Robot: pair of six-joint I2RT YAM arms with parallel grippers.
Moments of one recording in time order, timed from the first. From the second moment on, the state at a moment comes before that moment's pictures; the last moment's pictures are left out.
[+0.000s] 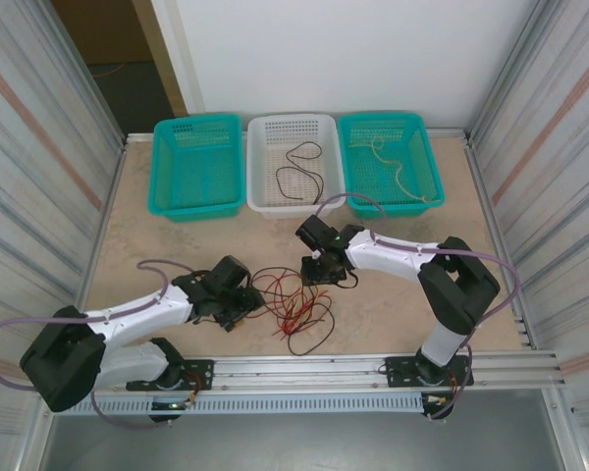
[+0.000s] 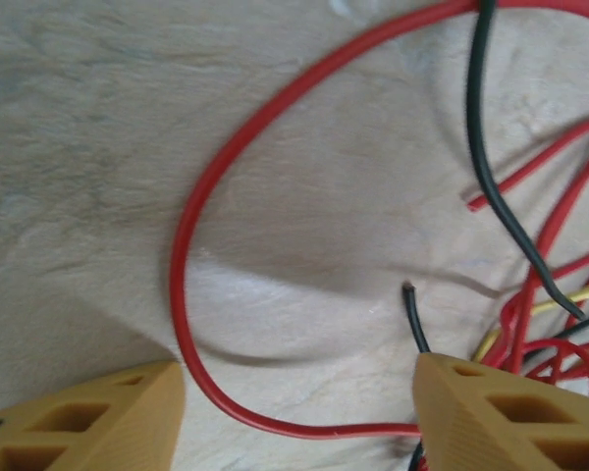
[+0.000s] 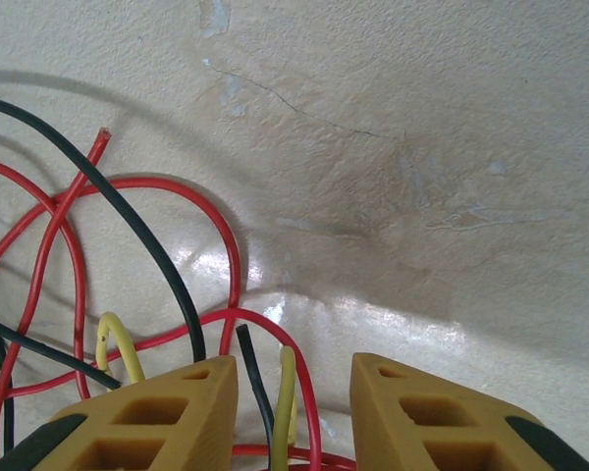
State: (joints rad) left arm -0.76 1.17 0.48 -0.48 0.18 -1.31; right arm 0.83 1.70 1.06 -0.64 -0.08 0.67
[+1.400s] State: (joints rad) left arm -0.74 1.00 1.22 -0.81 -0.04 -0.45; right arm 0.83 1.30 1.09 -0.51 -0.11 0.49
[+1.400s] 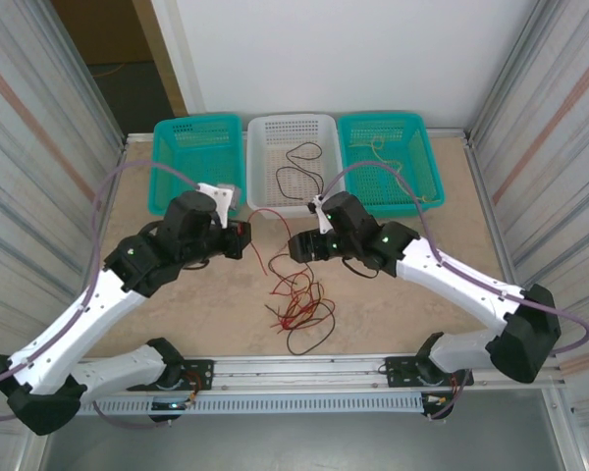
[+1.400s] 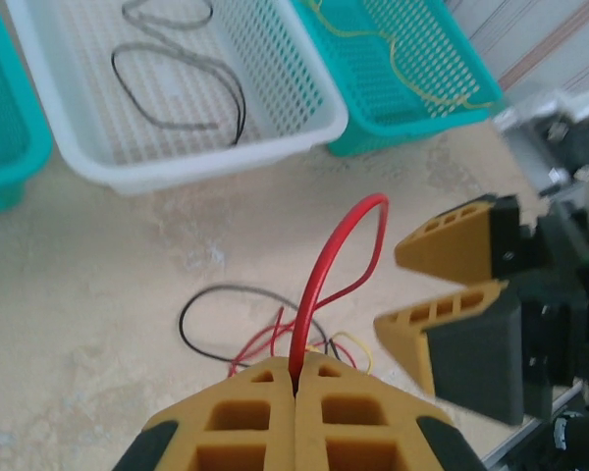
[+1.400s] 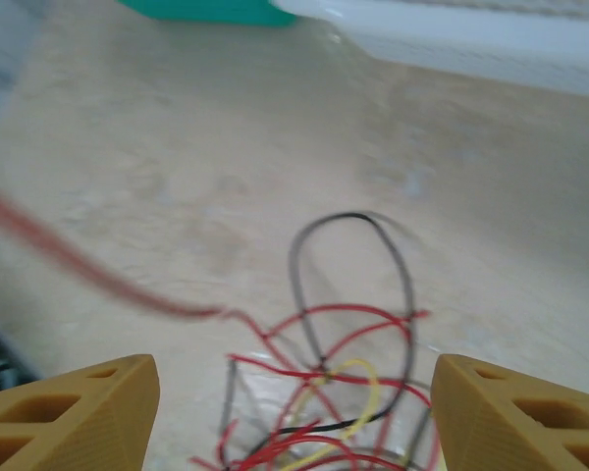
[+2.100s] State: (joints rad) left arm -0.32 1.25 1.71 -0.85 -0.25 -0.35; right arm 0.84 1.57 0.99 -0.43 -0.10 0.62
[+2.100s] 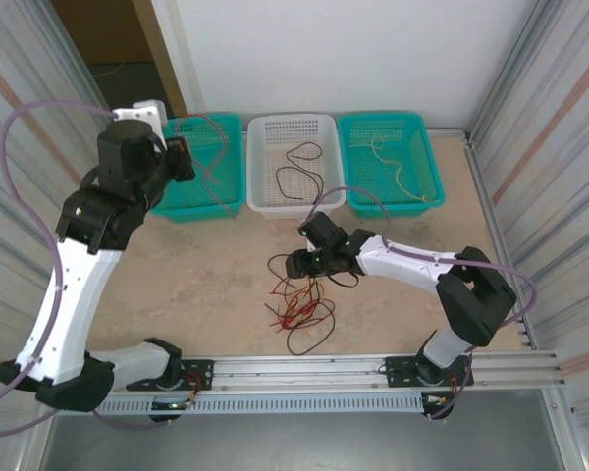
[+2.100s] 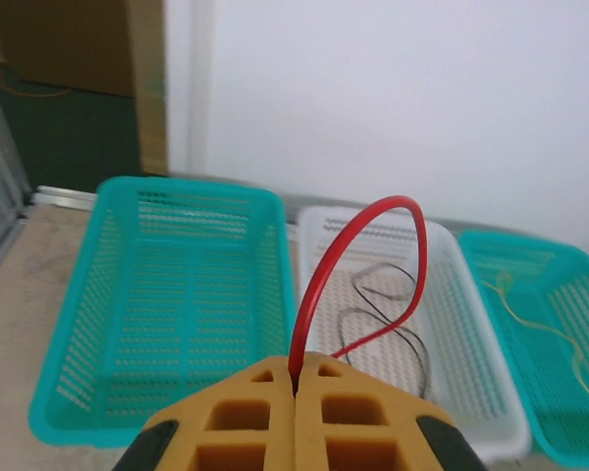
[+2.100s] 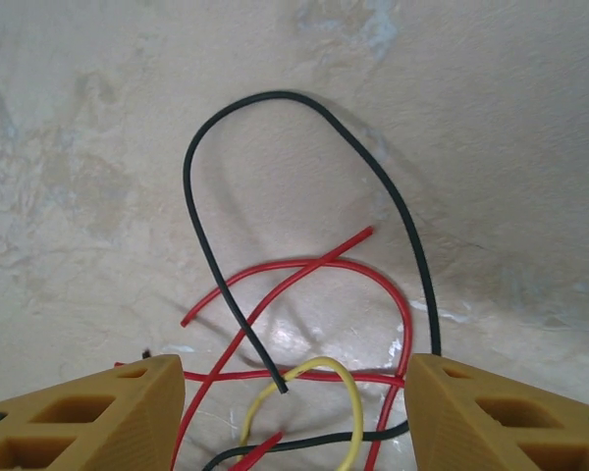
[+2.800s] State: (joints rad) left arm -0.14 1.92 1.93 -0.71 -0.20 -0.37; right arm 0.78 1.41 0.99 -0.56 -0.02 0.62
